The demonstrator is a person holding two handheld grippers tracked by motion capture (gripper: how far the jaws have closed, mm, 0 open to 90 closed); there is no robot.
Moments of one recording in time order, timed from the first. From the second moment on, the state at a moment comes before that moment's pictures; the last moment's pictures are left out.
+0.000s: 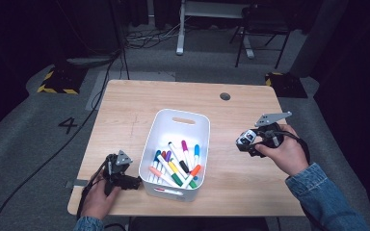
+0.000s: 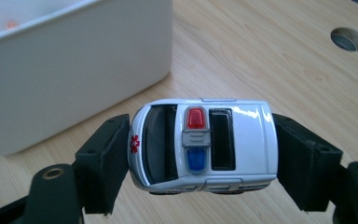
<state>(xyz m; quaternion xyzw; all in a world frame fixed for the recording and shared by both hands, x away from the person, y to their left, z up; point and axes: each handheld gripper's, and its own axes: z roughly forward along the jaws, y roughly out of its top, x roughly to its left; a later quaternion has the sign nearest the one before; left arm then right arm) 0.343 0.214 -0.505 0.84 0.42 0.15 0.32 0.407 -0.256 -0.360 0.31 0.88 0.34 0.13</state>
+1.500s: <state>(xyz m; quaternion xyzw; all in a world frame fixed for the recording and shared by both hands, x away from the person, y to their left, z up) 0.344 0.214 -0.505 0.84 0.42 0.15 0.32 0.384 -0.124 -0.328 0.17 0.90 0.38 0.08</state>
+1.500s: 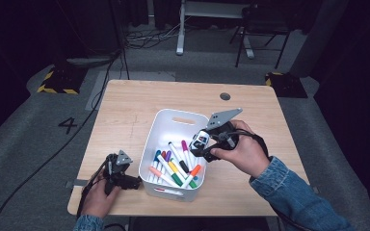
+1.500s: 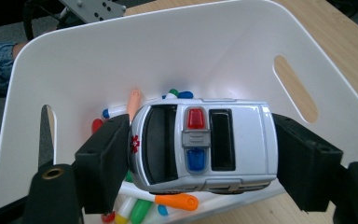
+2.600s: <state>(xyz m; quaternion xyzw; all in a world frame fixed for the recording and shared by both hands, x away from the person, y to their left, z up) 0.344 0.214 -0.505 0.84 0.41 0.15 0.32 0.380 -0.103 -0.365 0.13 0.95 0.26 0.08</state>
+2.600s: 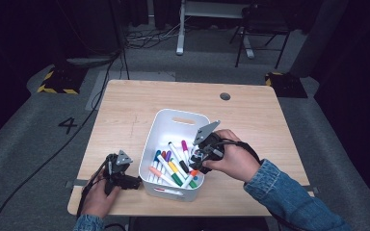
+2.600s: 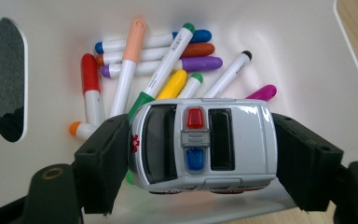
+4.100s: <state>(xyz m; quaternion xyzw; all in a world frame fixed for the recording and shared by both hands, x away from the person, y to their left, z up) 0.343 0.214 -0.505 0.84 0.42 0.15 0.32 0.383 -0.209 -0.346 0.24 0.90 0.34 0.13</state>
